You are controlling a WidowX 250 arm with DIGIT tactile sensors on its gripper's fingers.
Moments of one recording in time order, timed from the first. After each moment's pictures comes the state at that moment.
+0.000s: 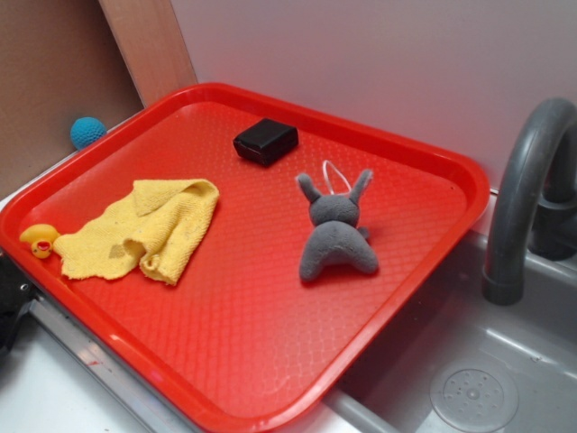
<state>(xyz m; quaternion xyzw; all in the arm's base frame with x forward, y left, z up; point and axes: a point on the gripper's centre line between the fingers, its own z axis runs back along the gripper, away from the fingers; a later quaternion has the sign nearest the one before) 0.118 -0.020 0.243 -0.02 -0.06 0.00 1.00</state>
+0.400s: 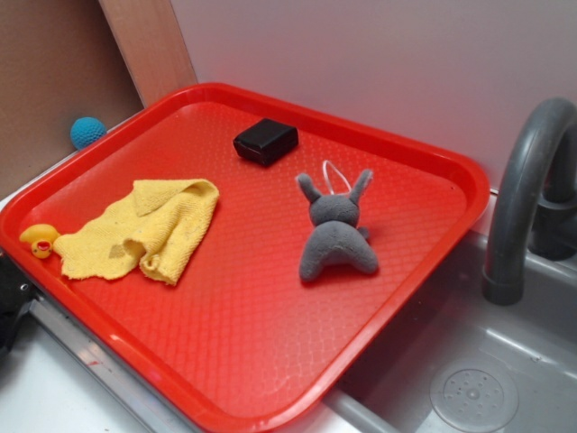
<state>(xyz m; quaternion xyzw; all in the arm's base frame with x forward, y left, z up) 0.116 -0.020 0.239 -0.02 -0.05 0.01 1.00</state>
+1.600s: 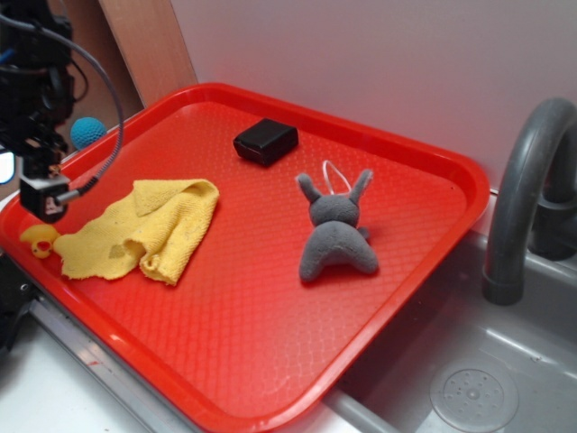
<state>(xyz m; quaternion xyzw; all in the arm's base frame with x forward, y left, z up) 0.128 0.015 0.080 0.08 0.23 0.14 0.96</state>
